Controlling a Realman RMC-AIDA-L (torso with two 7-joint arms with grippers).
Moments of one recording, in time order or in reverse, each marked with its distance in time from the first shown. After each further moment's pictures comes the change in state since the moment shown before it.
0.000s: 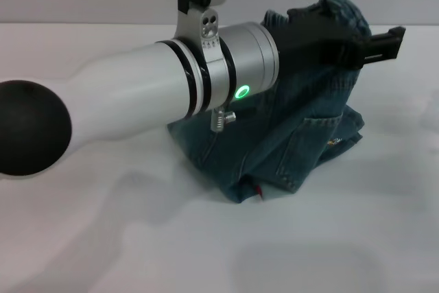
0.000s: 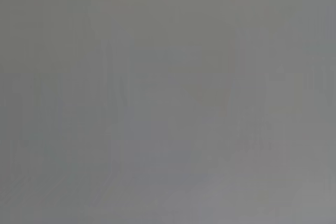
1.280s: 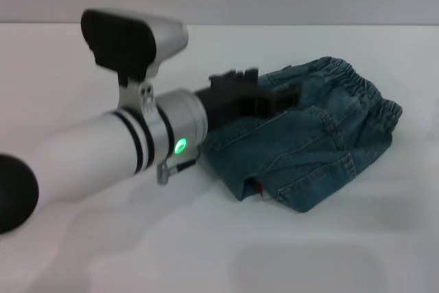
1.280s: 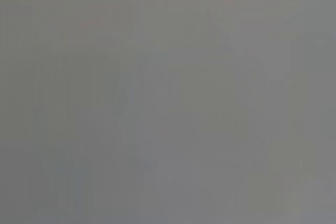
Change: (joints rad) left arm 0.118 0.003 -0.014 0.129 -0.072 0.067 0.067; right arm -0.097 0.005 -0.057 -0.030 -0.048 -0.313 -0.009
